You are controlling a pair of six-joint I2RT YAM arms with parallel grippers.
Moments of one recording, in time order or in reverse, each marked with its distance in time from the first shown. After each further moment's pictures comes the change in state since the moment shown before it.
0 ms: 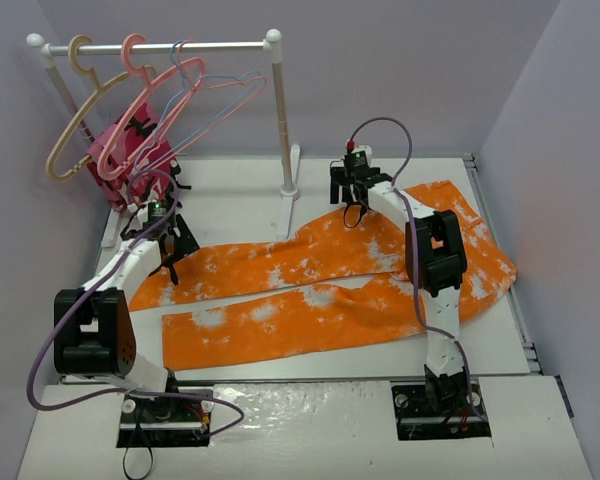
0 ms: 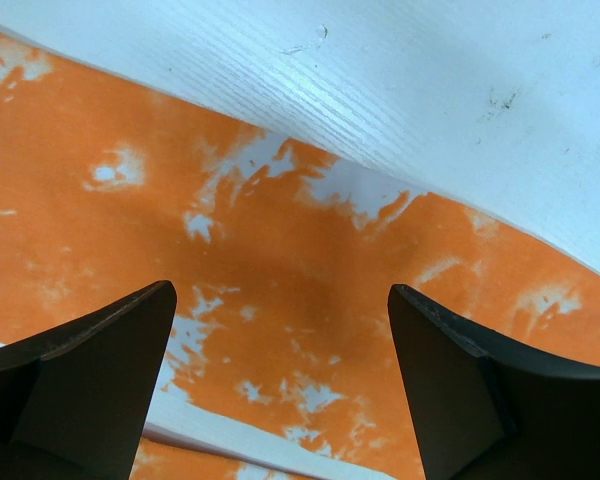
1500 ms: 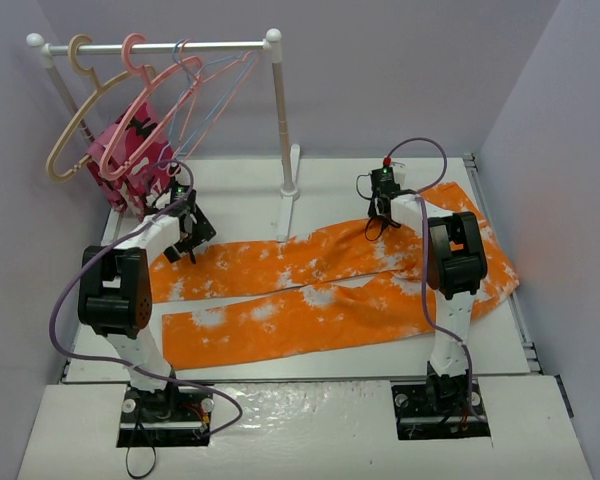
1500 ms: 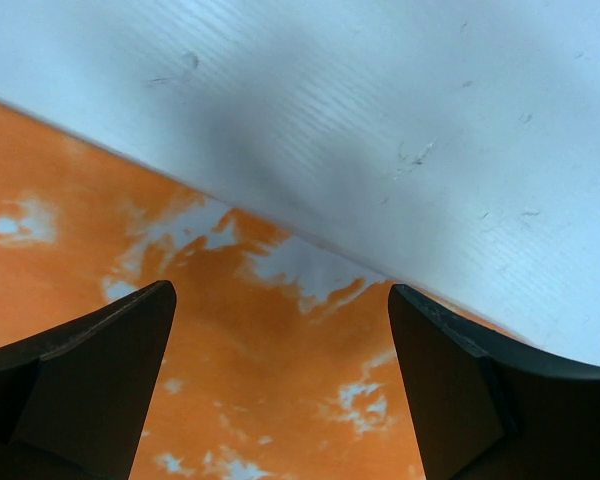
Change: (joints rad) left arm -0.070 0.281 0.218 -0.022 0.017 -0.160; right arm -0.115 -0.082 -0.282 0.123 0.083 0.144
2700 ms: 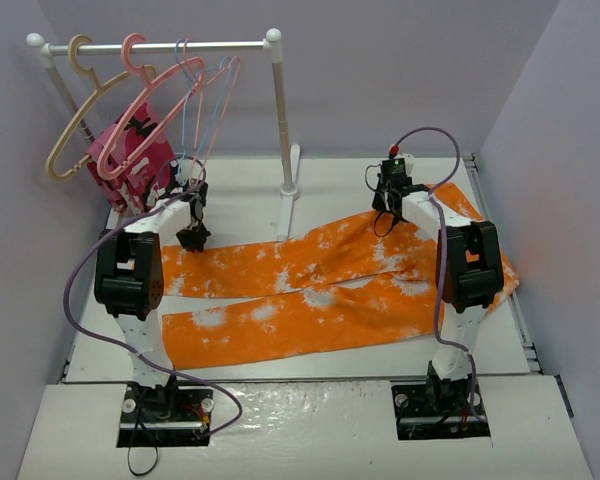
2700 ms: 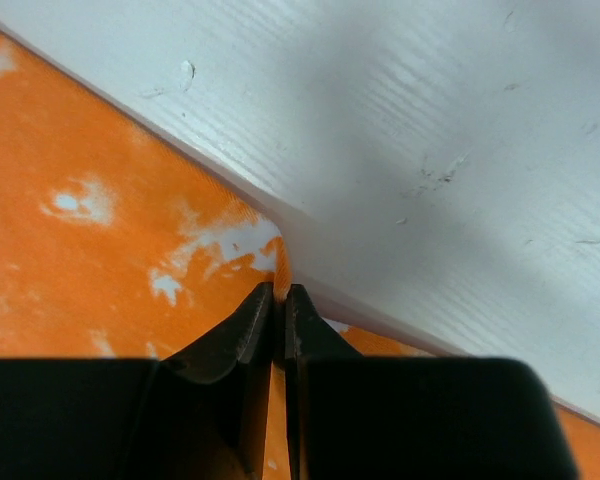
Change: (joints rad) left arm -0.026 0.160 0.200 -0.208 -0.085 0.024; right arm -0.019 -0.152 -0.053 -0.020 -0.086 -0.021
